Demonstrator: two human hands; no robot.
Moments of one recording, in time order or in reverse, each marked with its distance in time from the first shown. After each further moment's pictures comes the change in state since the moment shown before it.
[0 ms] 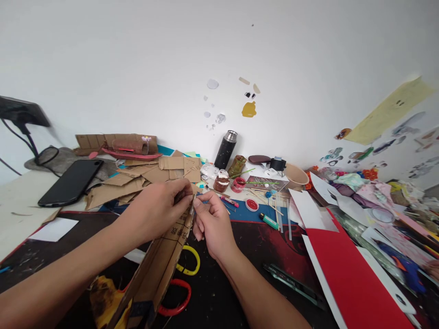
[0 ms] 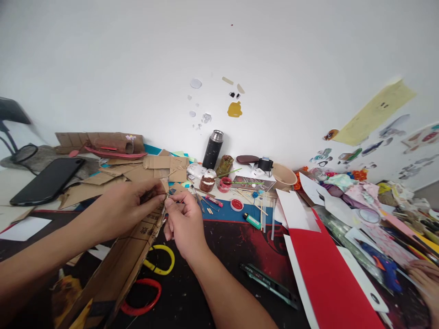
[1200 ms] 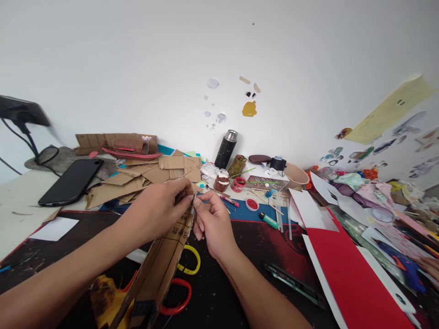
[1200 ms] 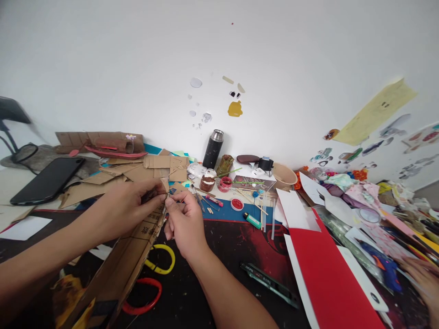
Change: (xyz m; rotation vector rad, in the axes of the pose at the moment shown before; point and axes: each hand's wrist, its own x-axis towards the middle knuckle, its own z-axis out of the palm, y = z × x) left_hand 0.000 0.000 0.002 0.010 -0.005 -0.011; right_hand 0.000 0.000 0.000 -0.007 0.011 -0.001
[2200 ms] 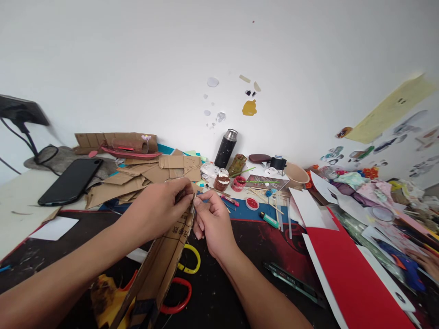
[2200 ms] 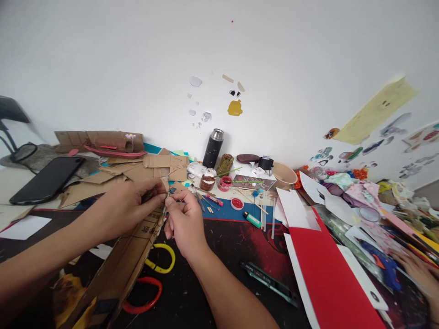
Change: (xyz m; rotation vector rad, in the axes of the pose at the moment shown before) left_hand -0.001 0.001 -0.001 0.003 -0.003 0.004; right_hand 0.000 0.002 0.000 -0.002 0.019 0.000
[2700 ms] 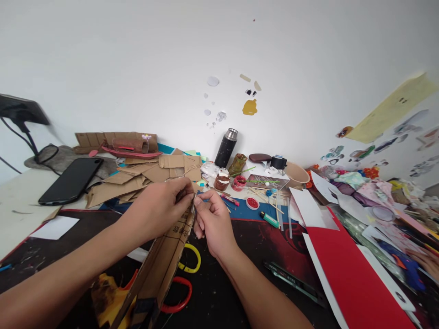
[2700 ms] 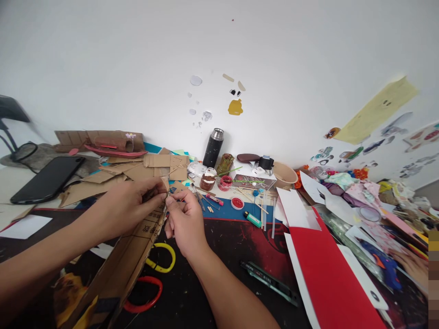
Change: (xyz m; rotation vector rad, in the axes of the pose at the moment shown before) left_hand 0.001 -0.002 0.002 0.003 0.010 0.010; right_hand 0.000 0.001 0.000 0.004 0.004 -0.003
